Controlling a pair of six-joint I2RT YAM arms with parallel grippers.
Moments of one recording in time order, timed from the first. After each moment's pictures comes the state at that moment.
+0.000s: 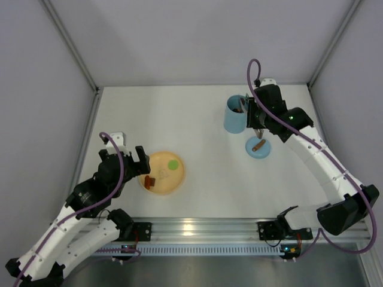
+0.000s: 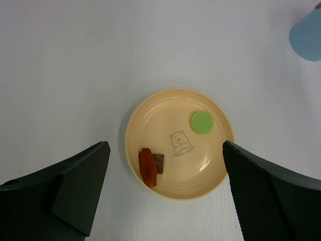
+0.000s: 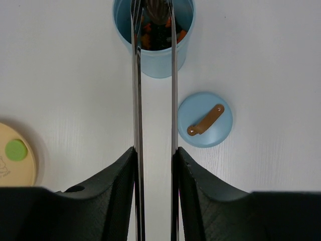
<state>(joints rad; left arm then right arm) -0.69 0.57 0.83 -0.77 -0.55 -0.47 0.49 1.33 1.47 -0.86 0.31 0.31</state>
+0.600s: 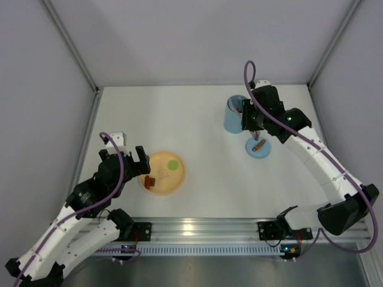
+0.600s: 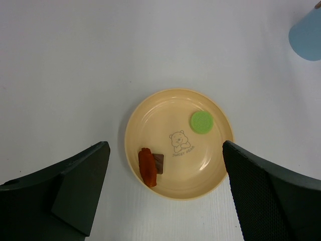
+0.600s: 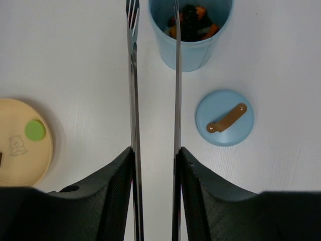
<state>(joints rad) -0.69 0.57 0.83 -0.77 -0.55 -0.47 0.51 1.33 1.47 -0.86 0.25 0.31</state>
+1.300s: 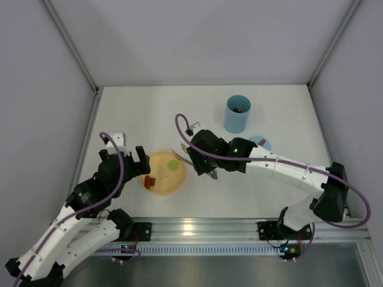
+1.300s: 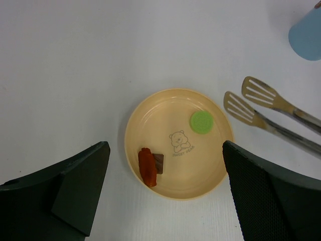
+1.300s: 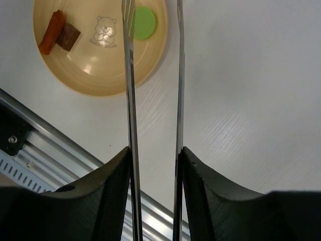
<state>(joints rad) -0.69 0.57 0.83 -0.77 -0.55 -0.47 1.08 1.46 1.35 -0.78 0.23 0.44</state>
